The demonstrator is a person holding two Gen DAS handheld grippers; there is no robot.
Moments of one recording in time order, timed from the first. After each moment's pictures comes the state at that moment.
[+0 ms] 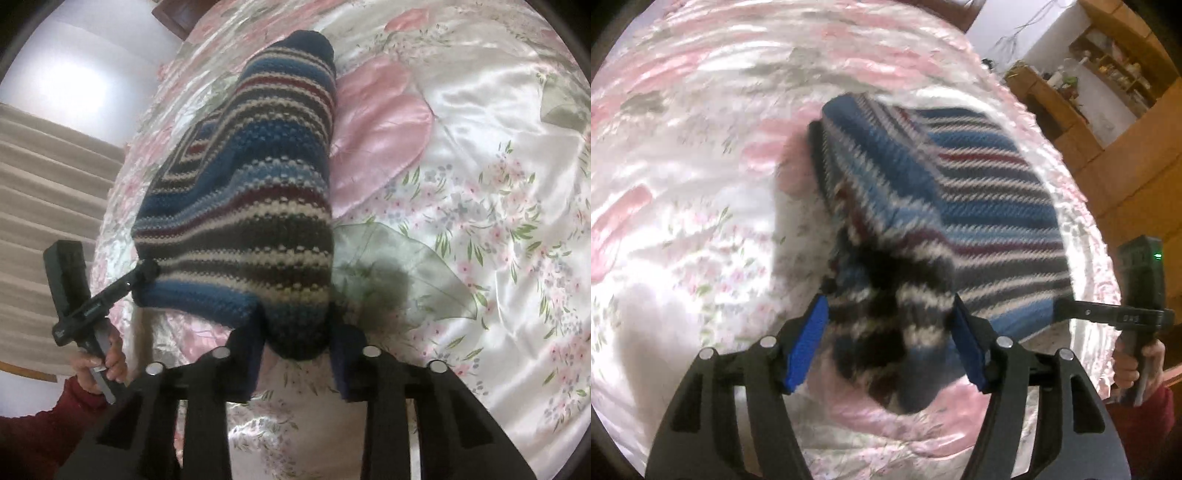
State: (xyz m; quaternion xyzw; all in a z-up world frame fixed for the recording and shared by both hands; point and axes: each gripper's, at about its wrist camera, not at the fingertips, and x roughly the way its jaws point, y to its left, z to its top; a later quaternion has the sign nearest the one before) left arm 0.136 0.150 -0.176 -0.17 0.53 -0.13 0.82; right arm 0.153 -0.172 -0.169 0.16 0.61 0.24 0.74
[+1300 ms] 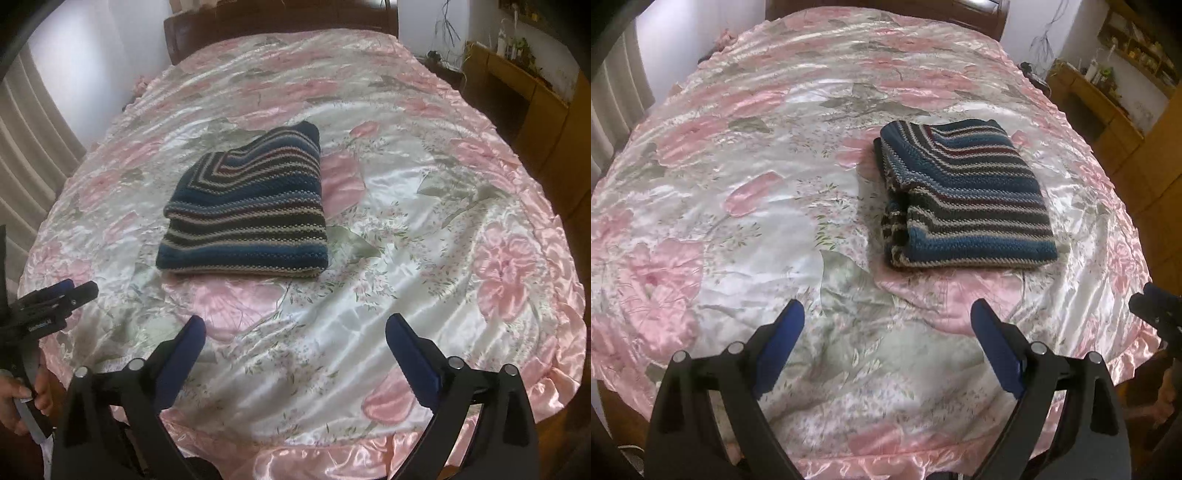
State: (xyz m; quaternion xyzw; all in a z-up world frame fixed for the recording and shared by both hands) left arm 0.000 0.153 -0.049 -0.09 0.53 -0.01 0.85; right arm 0.006 -0.128 -0.023 0.00 0.51 0.09 0.85
